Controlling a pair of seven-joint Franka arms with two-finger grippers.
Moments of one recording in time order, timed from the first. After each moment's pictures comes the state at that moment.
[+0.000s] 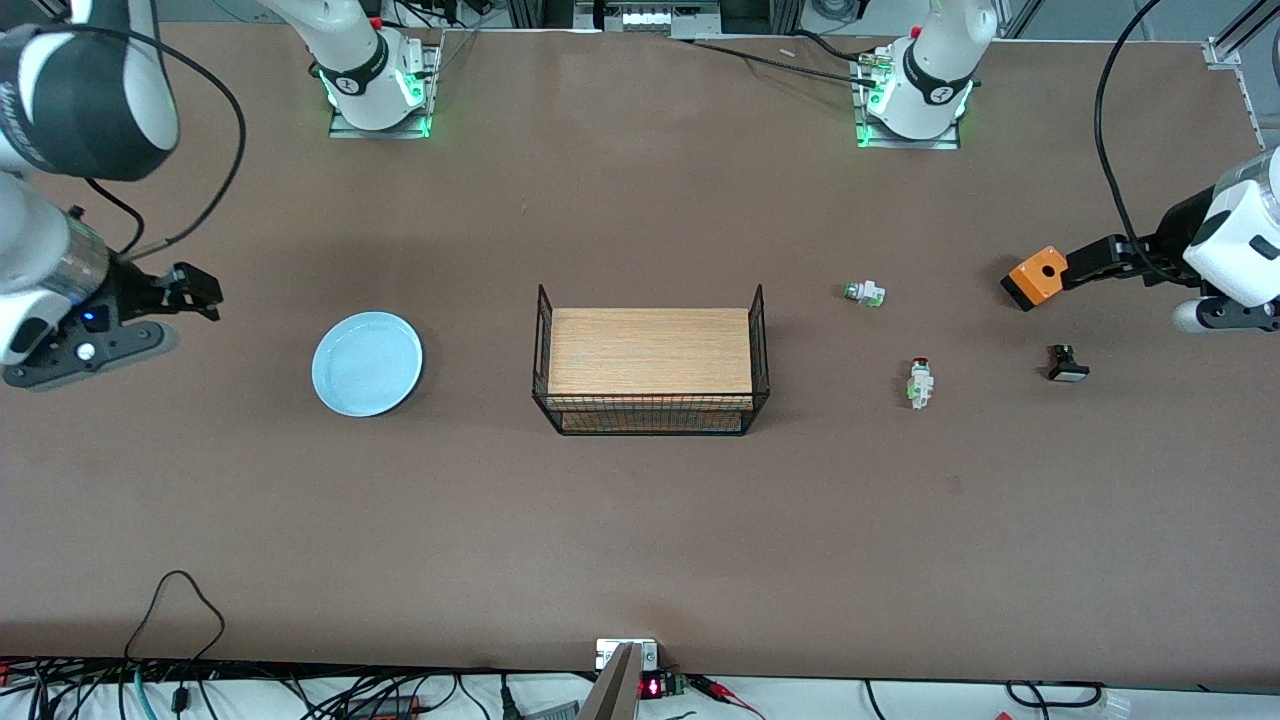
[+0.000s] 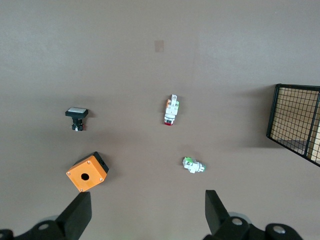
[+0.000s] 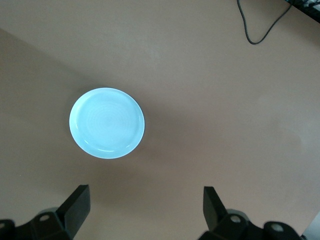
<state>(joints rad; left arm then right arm) 0.09 0.12 -0.10 -1.53 -0.04 1.53 -0.08 0.21 0.21 -0.17 -1.49 -0.10 1.65 -0.35</state>
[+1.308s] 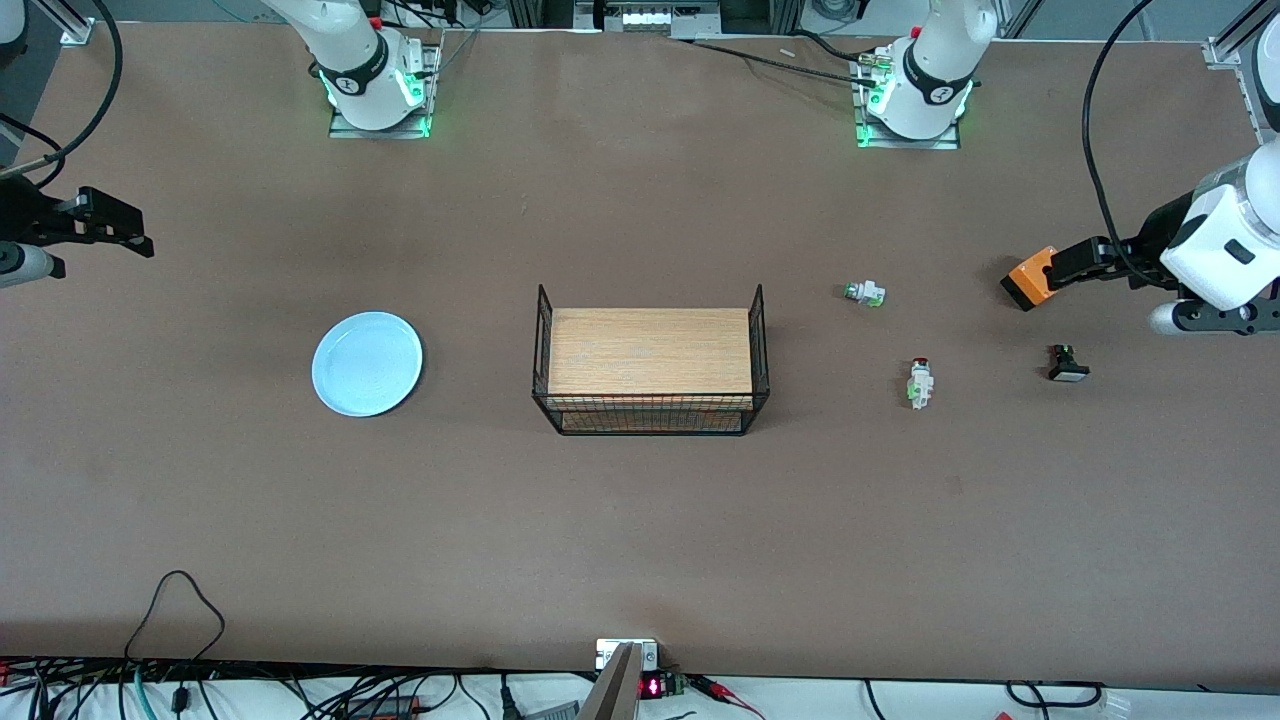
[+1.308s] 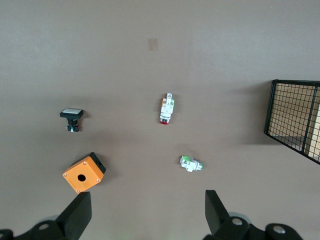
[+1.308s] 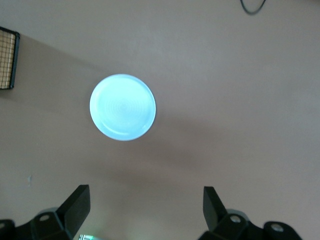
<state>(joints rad) 0.07 0.13 -0.10 -1.53 -0.04 1.53 -0.08 0.10 0.08 -0.15 -1.55 -0.01 1.58 -0.35</state>
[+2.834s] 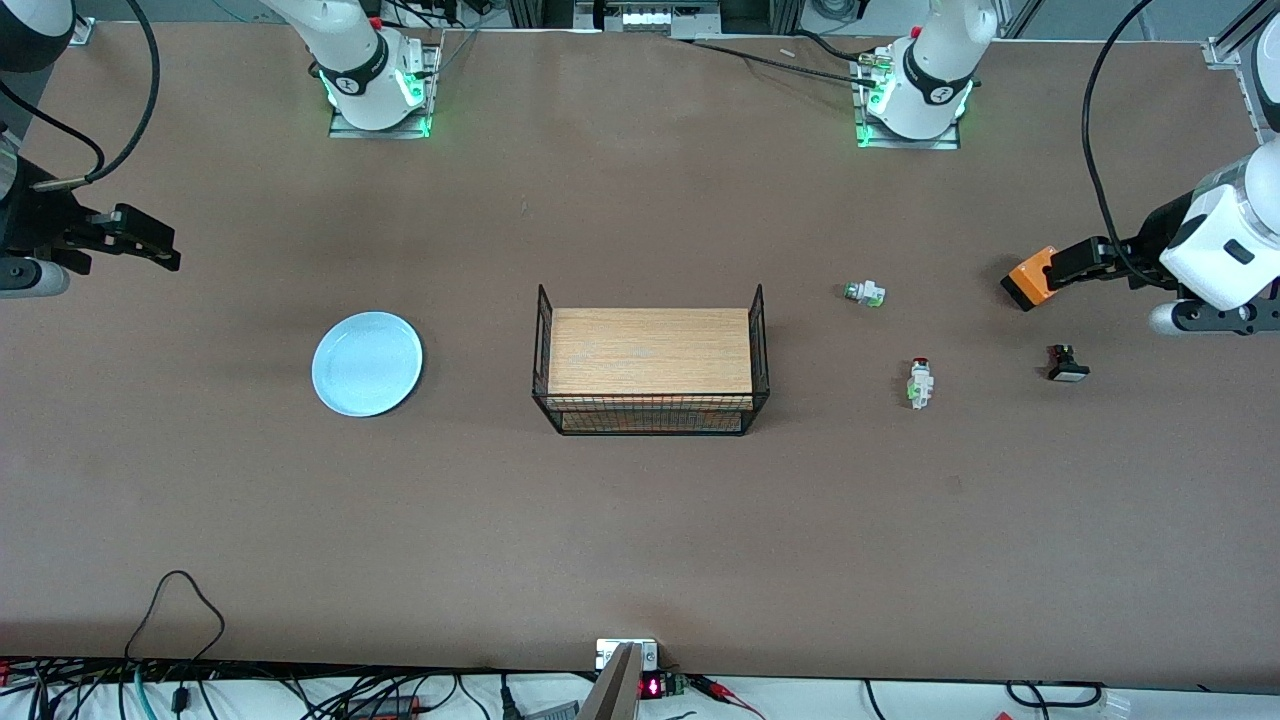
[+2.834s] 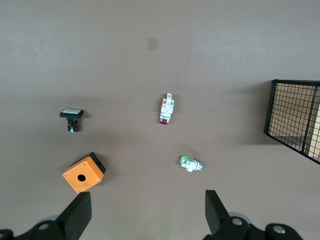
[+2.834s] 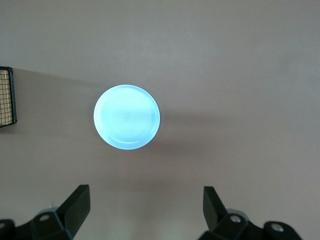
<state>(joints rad) 0.07 0.13 -0.10 -1.53 -0.04 1.53 -0.08 0.13 0.07 -0.14 -1.56 -0.02 1.57 -0.07</state>
